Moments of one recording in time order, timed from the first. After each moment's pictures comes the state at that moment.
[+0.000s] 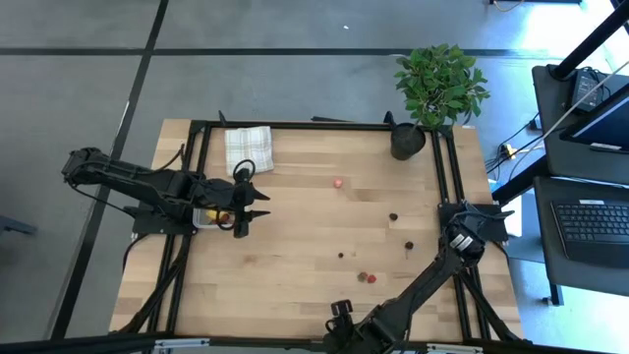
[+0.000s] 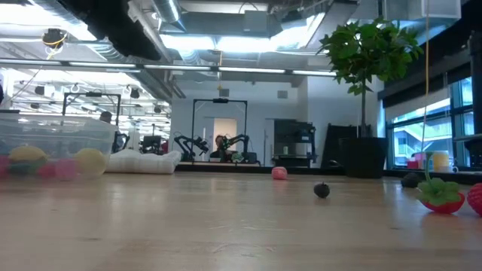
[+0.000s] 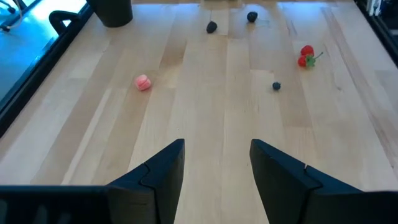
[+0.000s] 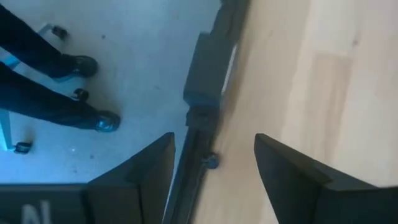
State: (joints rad) left arm -0.17 0.90 0.68 -0.38 -0.27 -0.13; right arm 0.77 2.27 1.92 -0.75 0.16 0.49
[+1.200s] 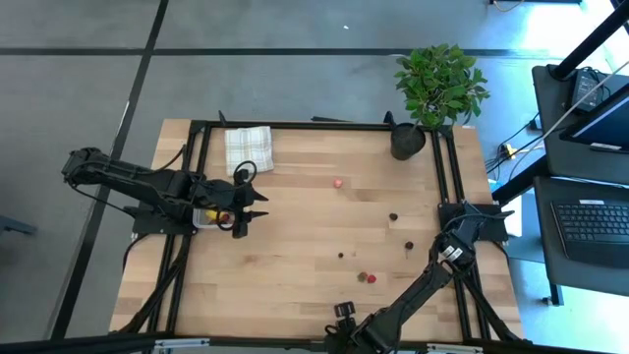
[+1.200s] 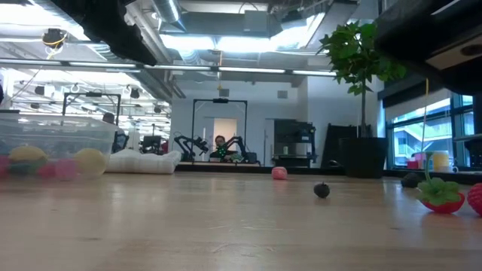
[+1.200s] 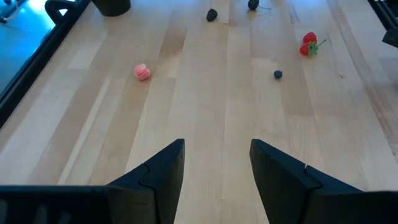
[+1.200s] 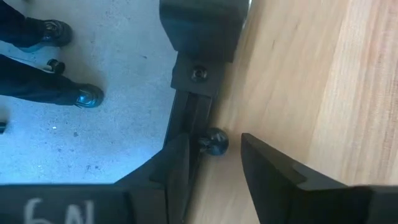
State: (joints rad) left arm -0.17 0.90 0.68 -0.42 -0.27 -0.13; right arm 0.78 2.39 1.92 -0.79 0.14 0.54
